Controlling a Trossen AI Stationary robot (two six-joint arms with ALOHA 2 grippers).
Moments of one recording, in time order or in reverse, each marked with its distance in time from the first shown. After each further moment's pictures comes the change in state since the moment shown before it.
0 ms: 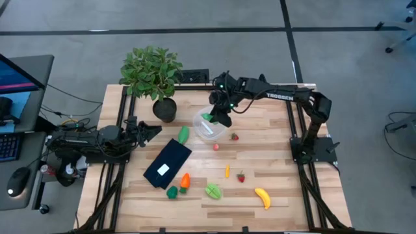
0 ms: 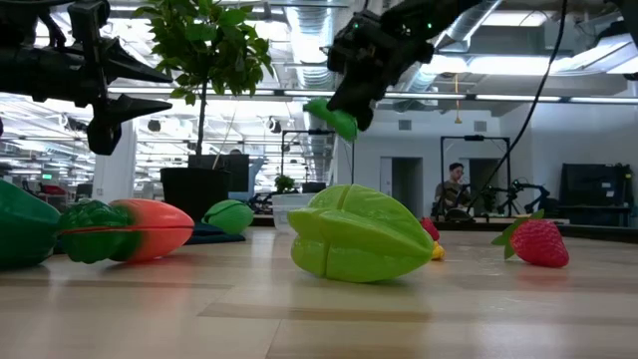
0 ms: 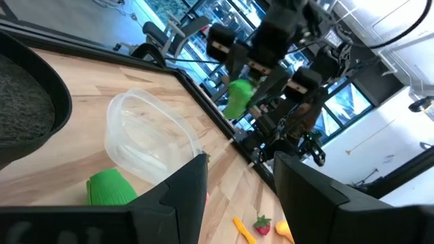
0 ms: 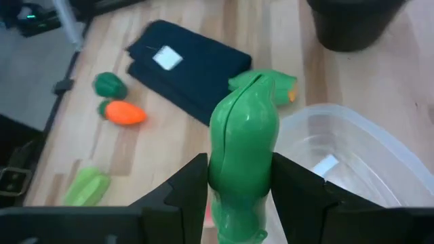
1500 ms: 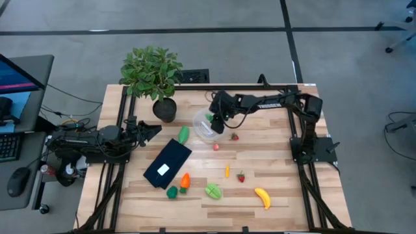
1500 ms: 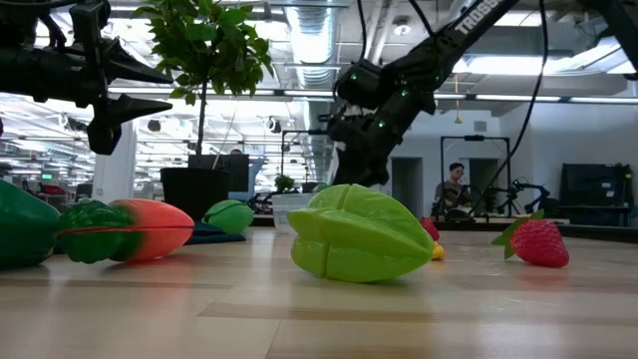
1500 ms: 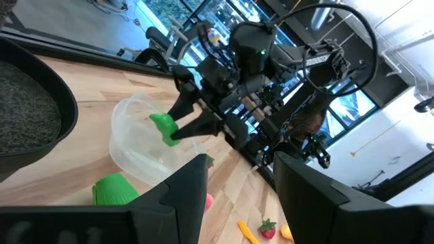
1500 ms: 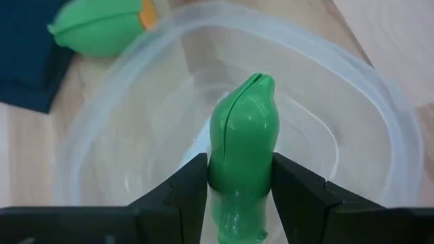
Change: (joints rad) left arm 0.000 0.000 0.000 0.000 -0.016 0.015; right arm 0.038 0.101 -0.262 0.354 0.418 0.200
